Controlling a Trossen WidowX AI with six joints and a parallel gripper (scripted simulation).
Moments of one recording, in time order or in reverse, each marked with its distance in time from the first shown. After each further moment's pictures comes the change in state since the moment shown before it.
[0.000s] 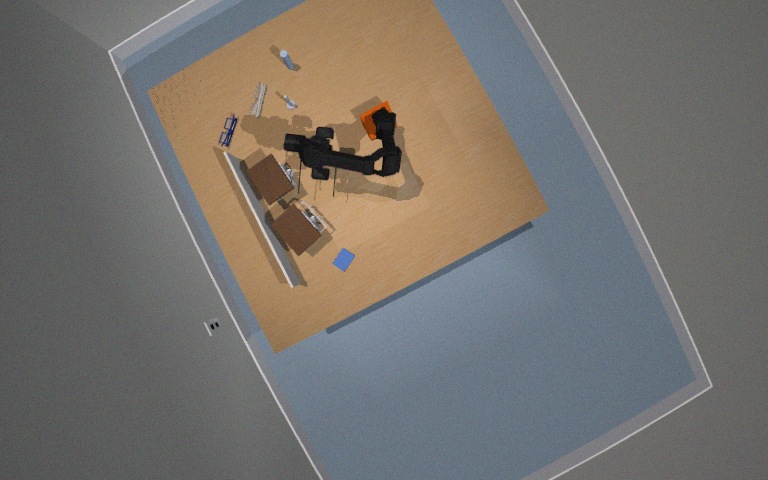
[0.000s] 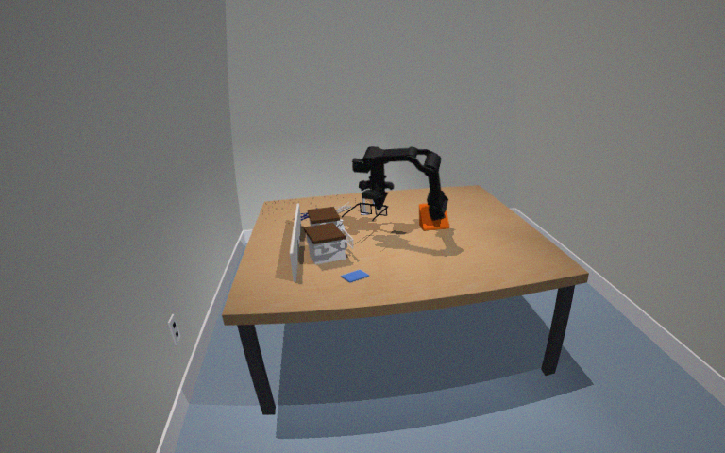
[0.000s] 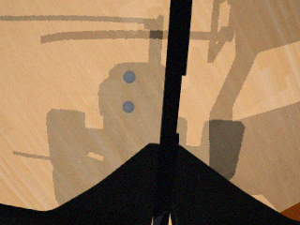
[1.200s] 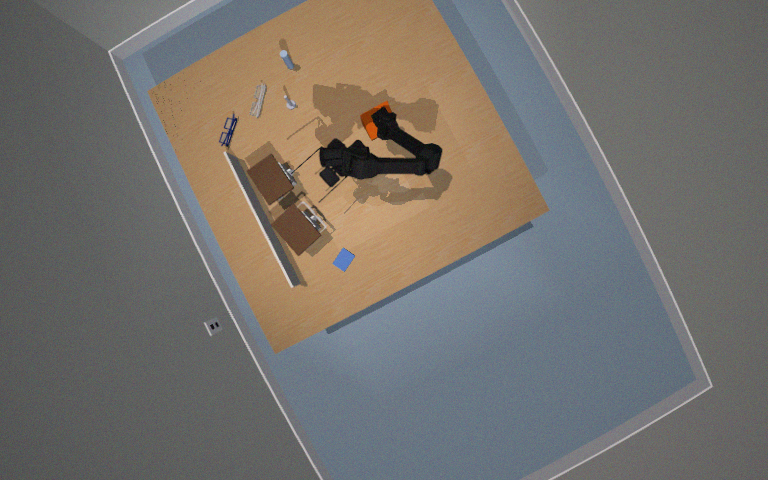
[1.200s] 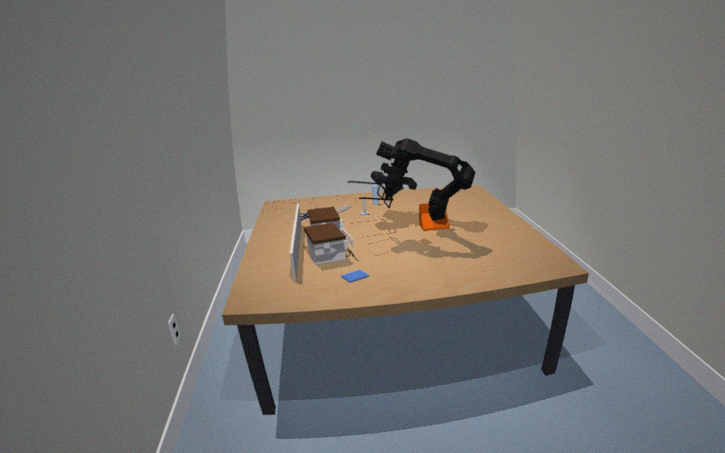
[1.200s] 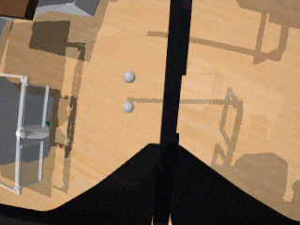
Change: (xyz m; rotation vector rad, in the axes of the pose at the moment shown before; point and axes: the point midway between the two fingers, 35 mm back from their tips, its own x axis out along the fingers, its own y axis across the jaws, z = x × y) arm -0.063 0.043 -0.072 0.690 -0.361 0.190
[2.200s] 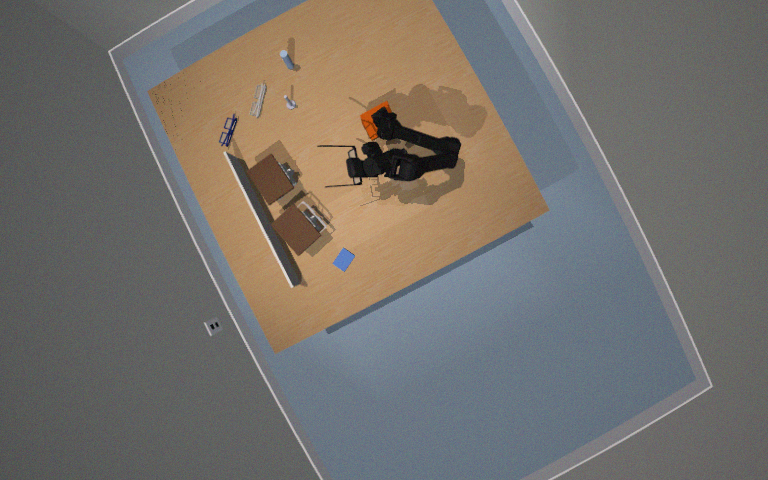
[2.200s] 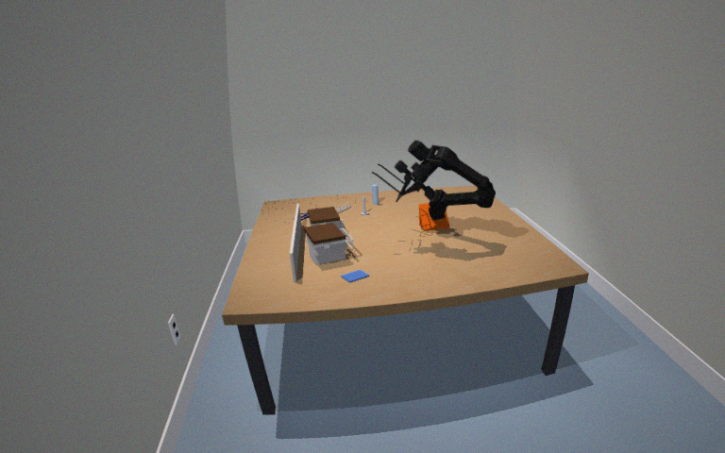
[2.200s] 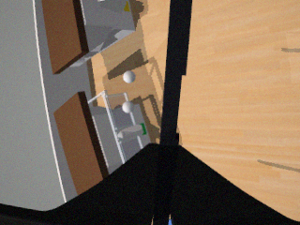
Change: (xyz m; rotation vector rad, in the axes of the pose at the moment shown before) arm -0.049 -0.026 -0.060 0.602 -0.072 0.355
